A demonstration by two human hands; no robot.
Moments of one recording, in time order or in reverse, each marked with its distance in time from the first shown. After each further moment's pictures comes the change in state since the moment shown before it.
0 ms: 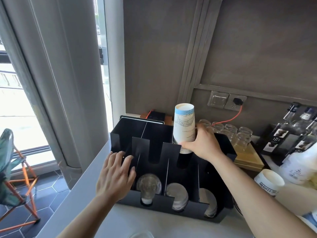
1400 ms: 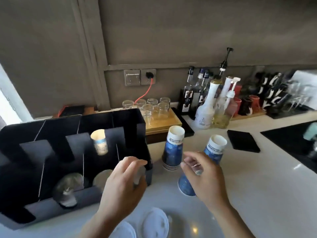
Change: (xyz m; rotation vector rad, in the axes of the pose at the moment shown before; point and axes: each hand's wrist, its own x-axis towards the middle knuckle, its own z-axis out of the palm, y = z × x) left_hand -0.025 0.247 -0.063 -0.743 -0.218 0.313; right_hand -0.260 0.118 -0.089 0.172 0.517 0.191
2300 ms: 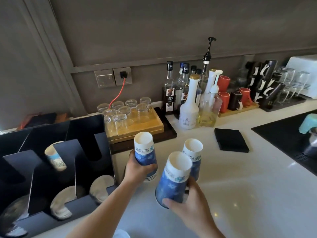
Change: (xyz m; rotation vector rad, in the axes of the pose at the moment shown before) left_hand 0.102 -0.007 0.195 -0.590 -0.080 -0.698; right_hand -0.011 0.124 -0.016 0.183 -0.216 0.293
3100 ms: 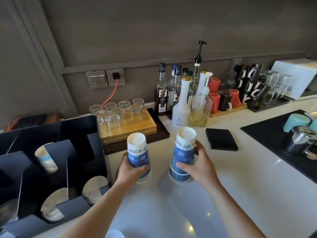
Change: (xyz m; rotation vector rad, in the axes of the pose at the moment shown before) left_hand 0.003 -0.012 -0.004 0.058 -0.046 0.034; right_hand 0.082 0.011 -0.058 -0.122 0.125 0.071
